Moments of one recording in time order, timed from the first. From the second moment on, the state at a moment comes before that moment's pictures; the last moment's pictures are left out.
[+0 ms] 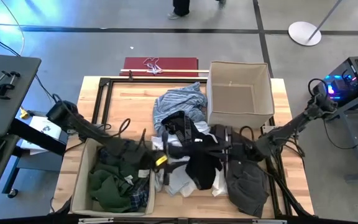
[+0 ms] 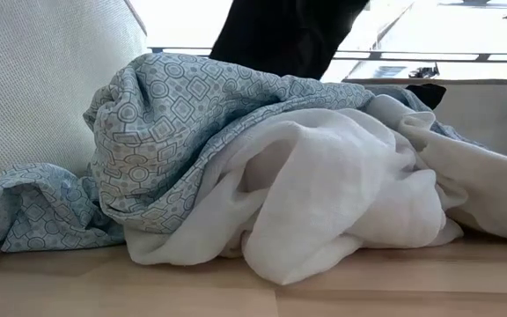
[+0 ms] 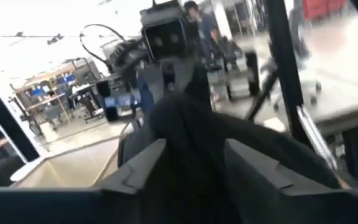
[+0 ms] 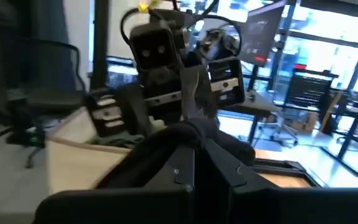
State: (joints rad) left arm -0.47 1.59 1.08 0.56 -0.52 0.38; right arm 0.57 1.21 0.78 0.50 0.58 -0.18
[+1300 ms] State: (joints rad) left arm -0.81 1.33 1.28 0.26 -0.79 0.69; right arm 0.69 1.08 0.77 0.49 0.78 -0.29
